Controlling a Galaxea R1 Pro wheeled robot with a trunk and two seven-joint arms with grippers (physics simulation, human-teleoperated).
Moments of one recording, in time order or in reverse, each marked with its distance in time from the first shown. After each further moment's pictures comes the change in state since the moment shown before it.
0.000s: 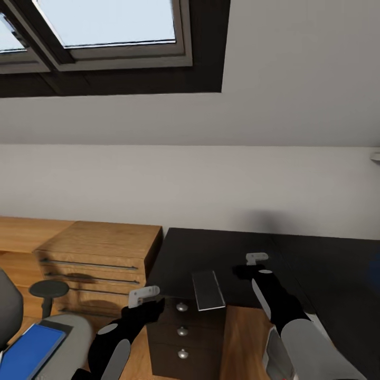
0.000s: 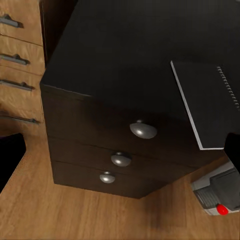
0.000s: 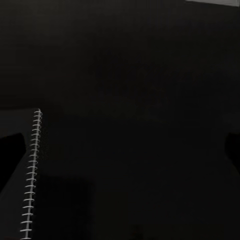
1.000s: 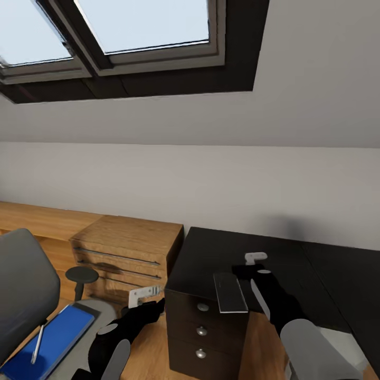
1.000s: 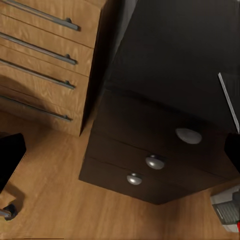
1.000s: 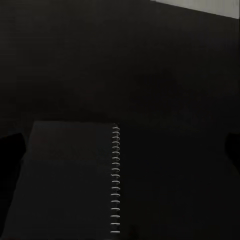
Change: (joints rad) left arm 0.000 0.000 -0.001 0.001 0.000 0.000 0.000; right arm 0.000 0.000 0.021 -0.001 0.007 -0.003 -0.008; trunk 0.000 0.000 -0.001
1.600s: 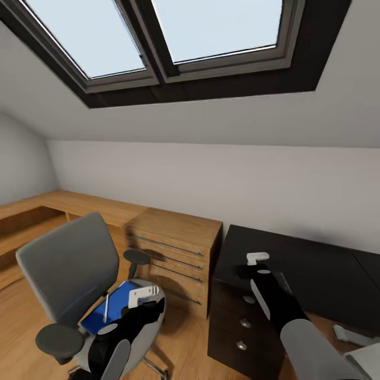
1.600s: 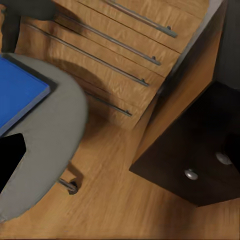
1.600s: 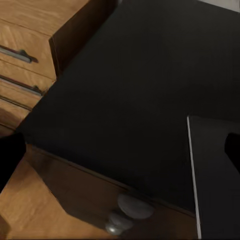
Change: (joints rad) left arm 0.000 0.001 0.000 -0.001 -0.001 0.000 0.000; right arm 0.000 0.000 0.002 0.001 0.000 -0.001 -0.053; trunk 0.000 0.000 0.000
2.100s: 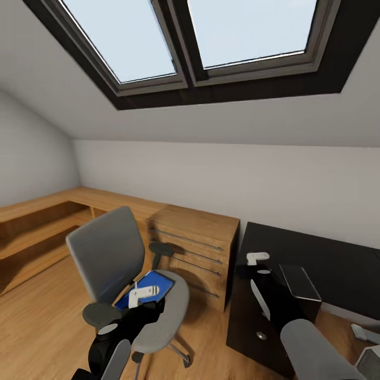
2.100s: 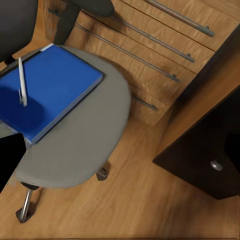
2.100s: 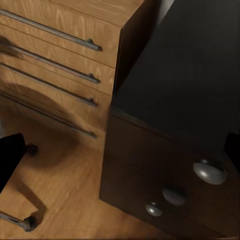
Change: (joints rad) left arm 0.000 -0.001 0.000 0.001 0.001 0.000 0.000; right arm 0.001 0.000 0.000 0.000 0.002 0.000 -0.001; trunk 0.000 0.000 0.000
